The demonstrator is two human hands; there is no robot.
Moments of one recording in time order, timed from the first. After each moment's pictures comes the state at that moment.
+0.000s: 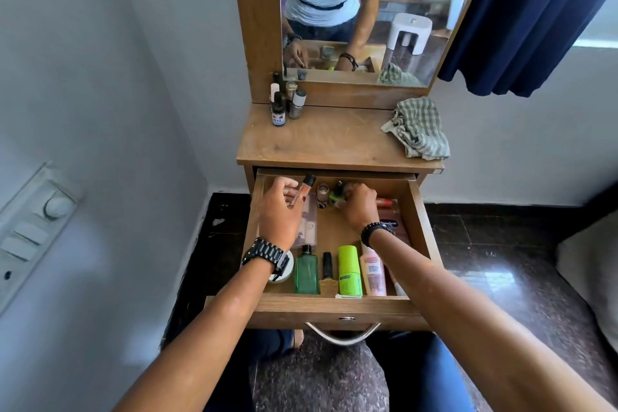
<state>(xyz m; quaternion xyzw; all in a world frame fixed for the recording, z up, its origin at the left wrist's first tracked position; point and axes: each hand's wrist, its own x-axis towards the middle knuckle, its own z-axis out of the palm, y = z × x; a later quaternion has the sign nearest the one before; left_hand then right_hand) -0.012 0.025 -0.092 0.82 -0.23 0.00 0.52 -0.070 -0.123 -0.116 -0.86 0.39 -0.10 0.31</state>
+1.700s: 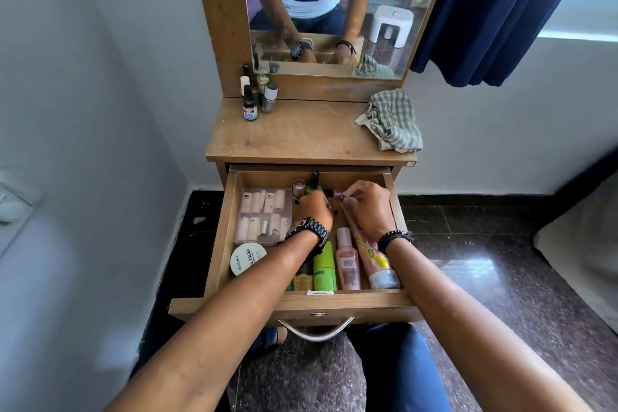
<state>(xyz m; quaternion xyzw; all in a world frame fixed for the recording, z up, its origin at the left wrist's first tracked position) -0.047 -0.073 -0.126 0.90 -0.23 -0.18 0.33 -0.131 -0.153 -0.102 -0.86 0.34 -0.20 0.32</state>
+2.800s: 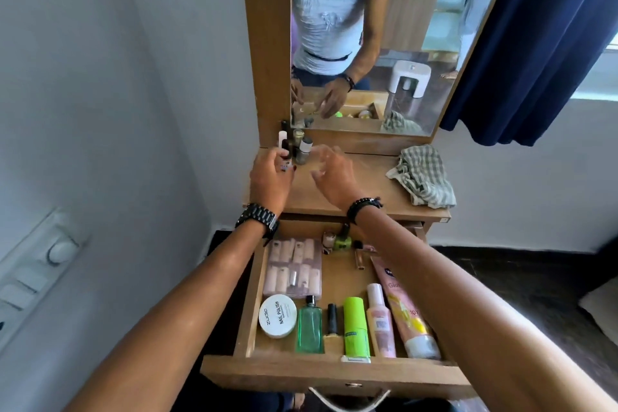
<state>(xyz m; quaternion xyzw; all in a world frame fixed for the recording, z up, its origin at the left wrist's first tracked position) 0.086 -0.018 -0.025 0.83 -0.23 0.07 0.50 0.016 -0.125 -0.007 -0.92 0.20 -0.19 0.28</state>
